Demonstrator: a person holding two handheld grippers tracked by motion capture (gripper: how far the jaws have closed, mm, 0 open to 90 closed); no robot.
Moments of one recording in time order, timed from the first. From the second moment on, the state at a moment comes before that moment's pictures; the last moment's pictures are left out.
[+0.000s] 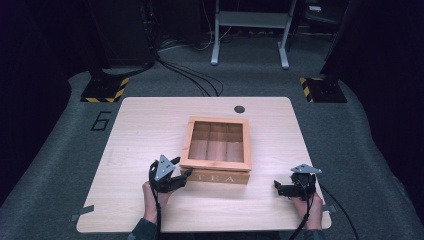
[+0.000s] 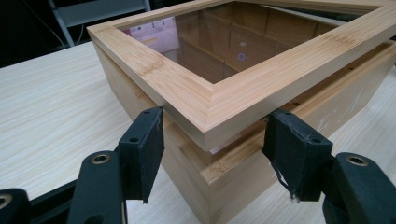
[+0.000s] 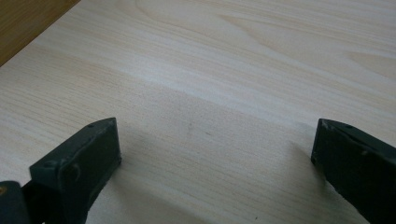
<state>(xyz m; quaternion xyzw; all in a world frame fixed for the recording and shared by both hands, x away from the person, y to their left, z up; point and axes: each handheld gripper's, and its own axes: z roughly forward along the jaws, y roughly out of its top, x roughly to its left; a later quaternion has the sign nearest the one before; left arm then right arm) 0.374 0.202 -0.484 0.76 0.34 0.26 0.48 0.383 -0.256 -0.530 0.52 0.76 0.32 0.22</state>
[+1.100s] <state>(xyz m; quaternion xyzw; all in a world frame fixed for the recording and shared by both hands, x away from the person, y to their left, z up) 0.403 0.194 -0.463 0.72 0.40 0.24 0.51 0.383 -0.256 -0.530 0.52 0.76 0.32 0.22</state>
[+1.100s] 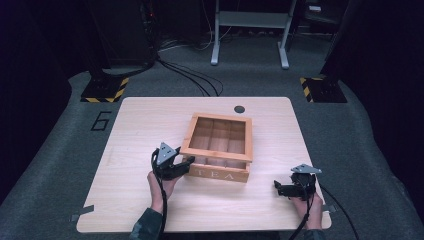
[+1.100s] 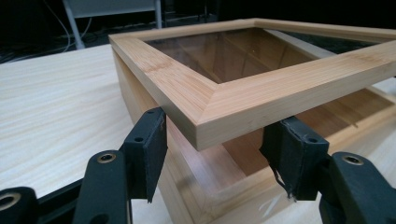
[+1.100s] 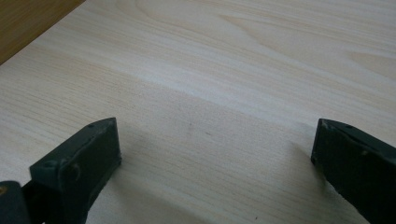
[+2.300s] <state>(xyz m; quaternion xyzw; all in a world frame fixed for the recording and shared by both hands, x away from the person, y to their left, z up) 0.454 0.185 -0.390 0.75 0.35 0.27 0.49 0.383 -0.256 -0.530 0.52 0.76 0.32 0.22</state>
